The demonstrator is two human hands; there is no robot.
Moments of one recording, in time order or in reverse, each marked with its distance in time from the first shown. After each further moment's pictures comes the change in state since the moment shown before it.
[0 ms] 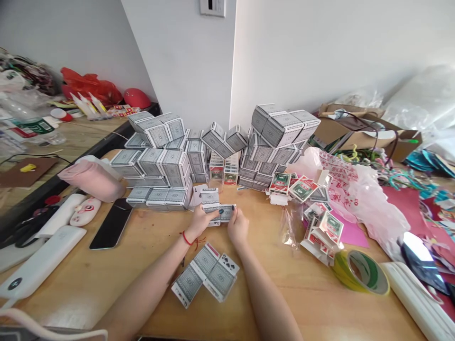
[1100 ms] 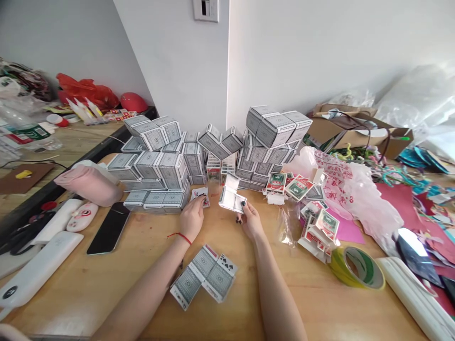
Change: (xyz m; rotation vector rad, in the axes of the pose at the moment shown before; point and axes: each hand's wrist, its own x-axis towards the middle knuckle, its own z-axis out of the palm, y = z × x) left_hand 0.004 -0.009 -0.025 0.799 0.233 0.481; right_hand 0.031 0.017 -0.034 1.024 -0.343 0.333
